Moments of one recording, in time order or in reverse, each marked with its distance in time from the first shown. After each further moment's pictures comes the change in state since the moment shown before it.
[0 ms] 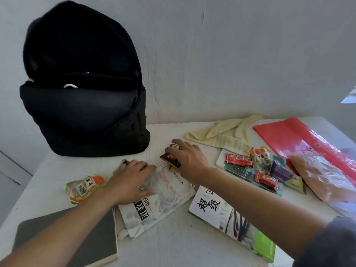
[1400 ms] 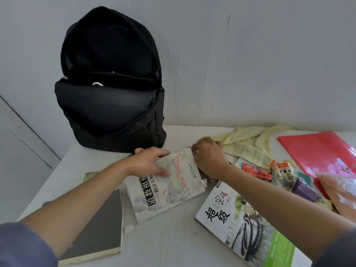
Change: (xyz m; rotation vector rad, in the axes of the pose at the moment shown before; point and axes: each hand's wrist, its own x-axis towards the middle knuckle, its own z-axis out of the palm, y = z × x) left_hand 0.019 0.012 -0.064 -0.581 -0.120 -0.205; right_hand 0.025 0.031 -0.001 0.095 0.130 0.087
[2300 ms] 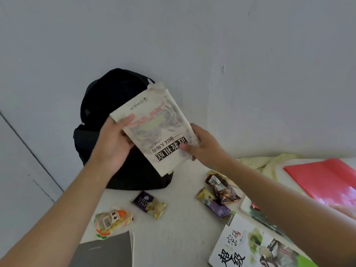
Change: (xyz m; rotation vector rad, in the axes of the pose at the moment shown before) left_hand -0.046 0.036 -0.126 -1.289 0.673 0.454; right_hand 0.049 -0.056 -0.112 0.880 0.073 -0.131
